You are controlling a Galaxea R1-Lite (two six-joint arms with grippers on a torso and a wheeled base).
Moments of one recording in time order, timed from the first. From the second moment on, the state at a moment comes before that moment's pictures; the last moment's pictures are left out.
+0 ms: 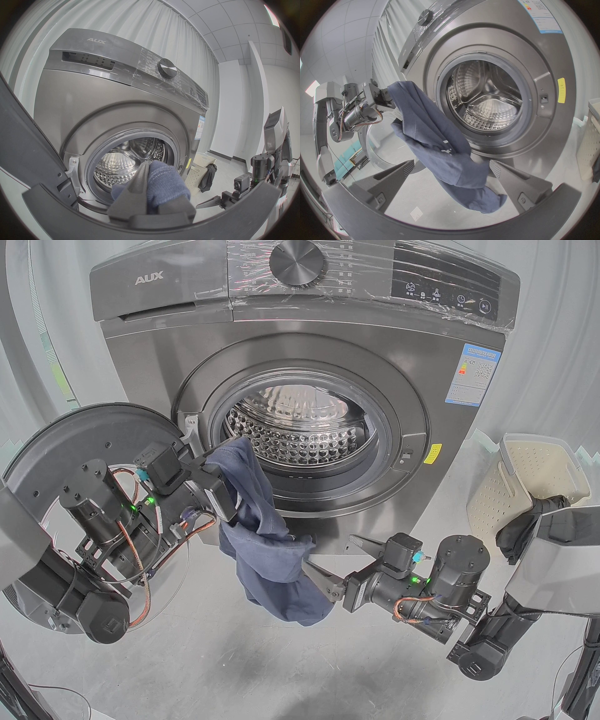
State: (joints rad) left arm -0.47 1.85 -0.63 -1.55 -0.15 -0.02; right arm 0.73 2.11 -0.57 -1.54 0.01 0.16
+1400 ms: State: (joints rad) left arm -0.47 1.86 -0.64 -1.55 -0.15 -0.02; right arm 0.85 2.40 -0.87 -1.54 0.04 0.15
